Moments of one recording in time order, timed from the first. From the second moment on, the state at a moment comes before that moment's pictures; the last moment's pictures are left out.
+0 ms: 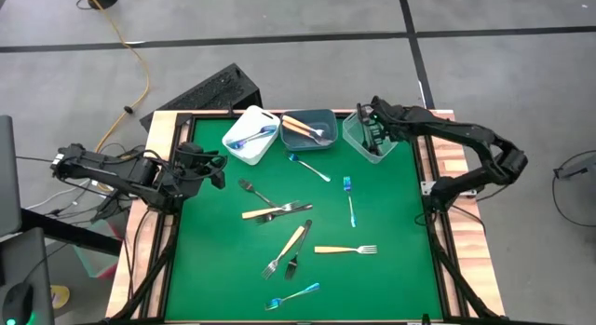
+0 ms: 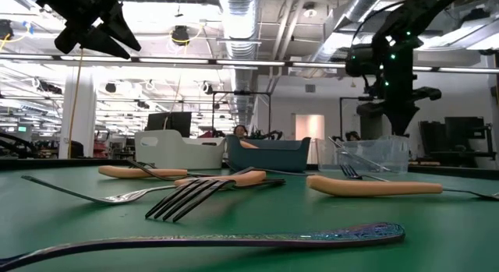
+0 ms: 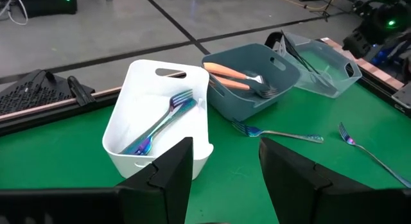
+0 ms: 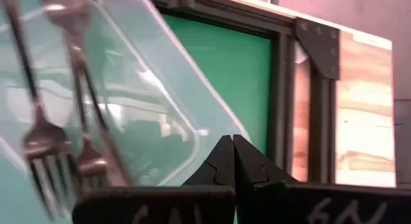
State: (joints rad) left arm -0.21 0.74 0.73 -0.81 -0.93 -0.95; right arm -0.77 1.36 0.89 -0.88 0.52 0.59
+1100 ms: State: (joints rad) left arm -0.21 0.74 0.73 -0.82 -0.92 -0.95; right arm -0.88 1.16 0.54 -0.42 0.53 0.69
